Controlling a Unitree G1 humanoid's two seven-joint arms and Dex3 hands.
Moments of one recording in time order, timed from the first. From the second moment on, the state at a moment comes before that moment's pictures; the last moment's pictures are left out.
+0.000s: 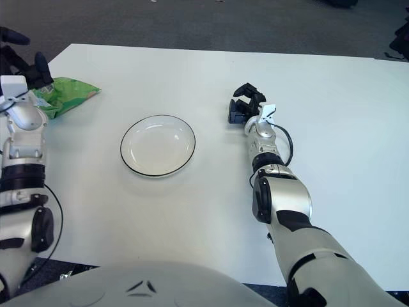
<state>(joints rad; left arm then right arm) -0.56 0.45 0.27 0.37 0.48 -0.26 0.60 -0.82 -0.19 -0.24 1.24 0.11 -0.35 0.06</state>
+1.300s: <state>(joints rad) -1.00 0.73 -0.33 1.34 0.76 -0.09 0.31 -0.82 -0.18 -0.24 1.24 0.10 -0.34 0.07</state>
